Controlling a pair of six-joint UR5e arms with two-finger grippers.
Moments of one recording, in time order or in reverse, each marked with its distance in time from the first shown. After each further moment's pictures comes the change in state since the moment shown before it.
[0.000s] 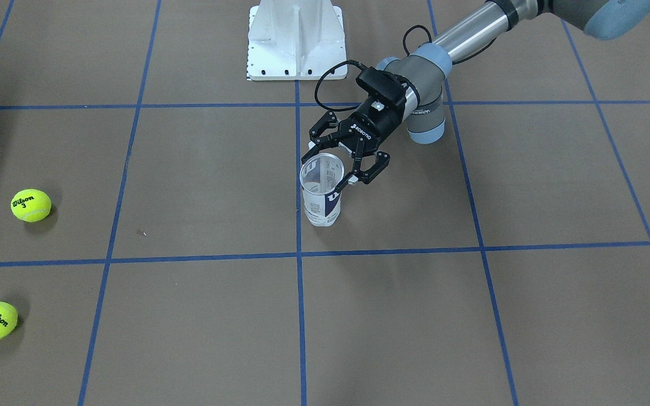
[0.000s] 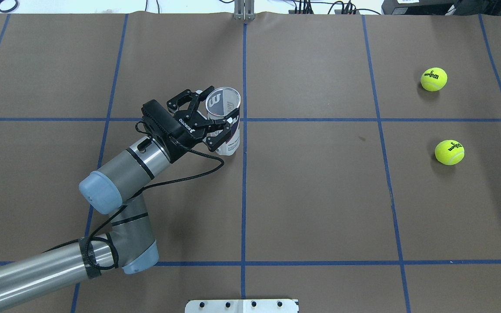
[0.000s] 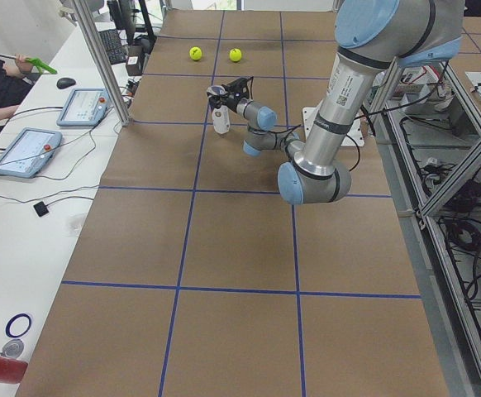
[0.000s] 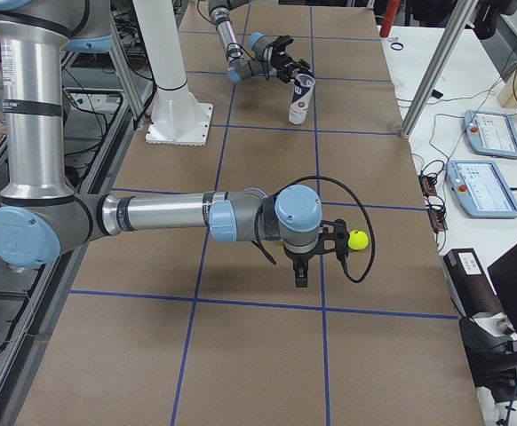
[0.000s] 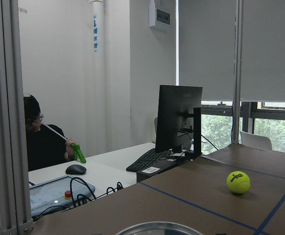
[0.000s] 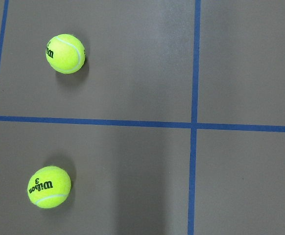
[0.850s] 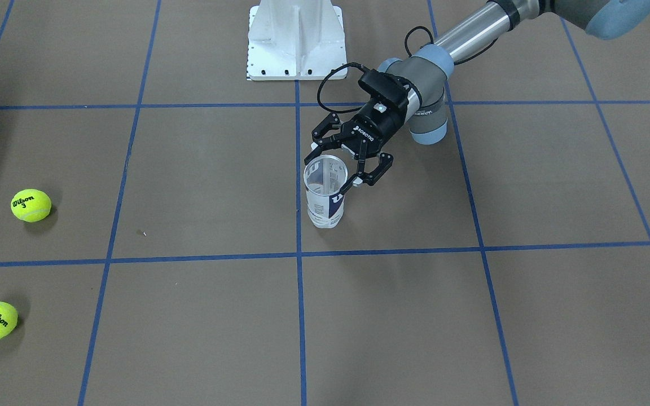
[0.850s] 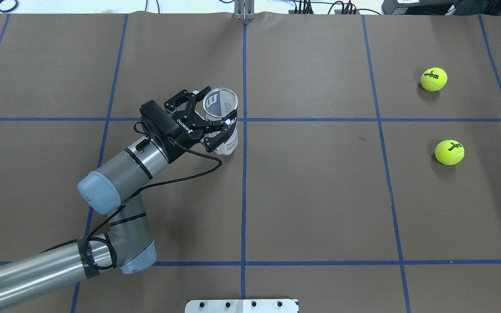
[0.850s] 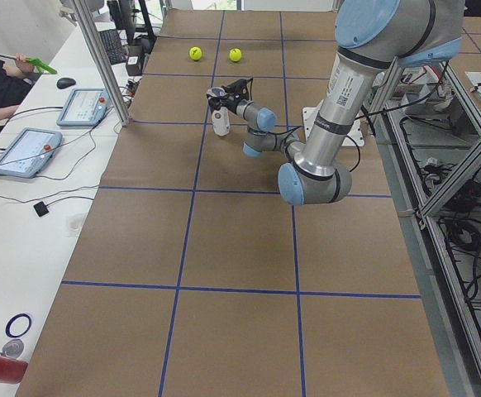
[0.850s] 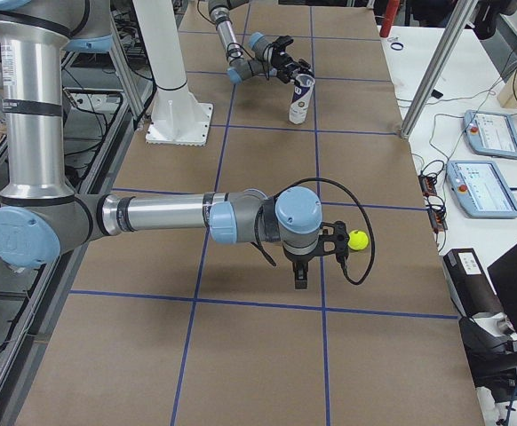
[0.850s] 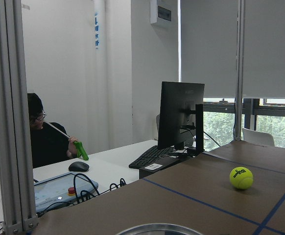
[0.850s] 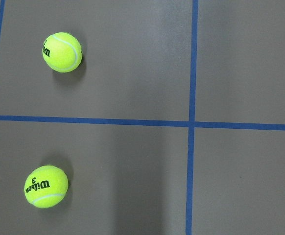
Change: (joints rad) left arm -0.001 0.007 0.002 0.000 0.001 0.000; right arm -0.001 0.001 -0.011 0.000 -0.005 -0.001
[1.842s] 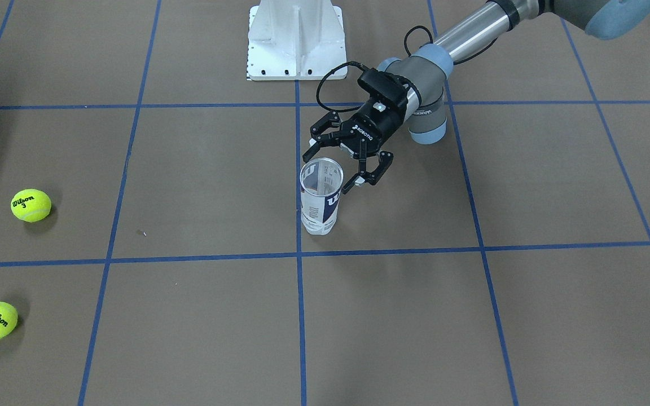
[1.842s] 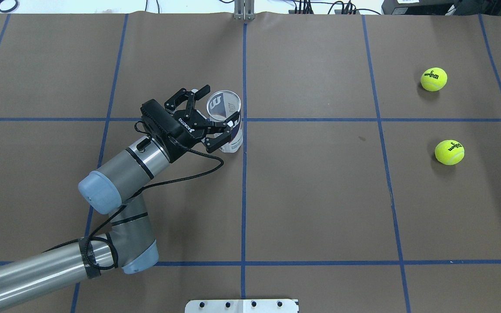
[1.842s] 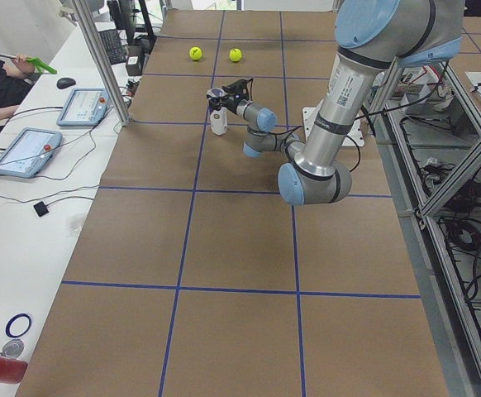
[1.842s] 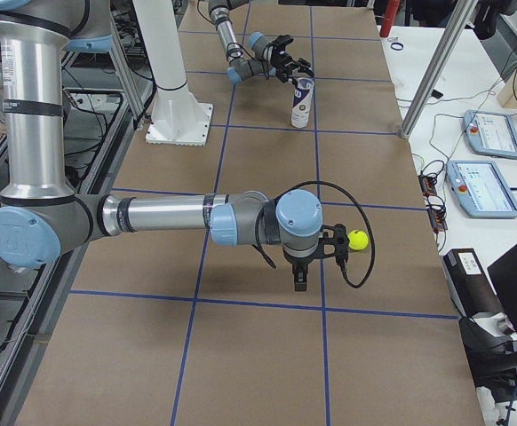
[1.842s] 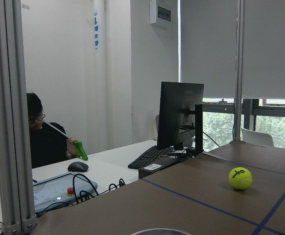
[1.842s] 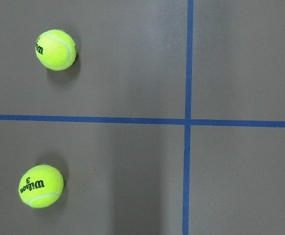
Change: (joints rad) left arm 0.001 -0.008 -0.009 -0.003 -0.002 -0.004; right arm 0.000 0.000 -0.007 0.000 -0.002 0.000
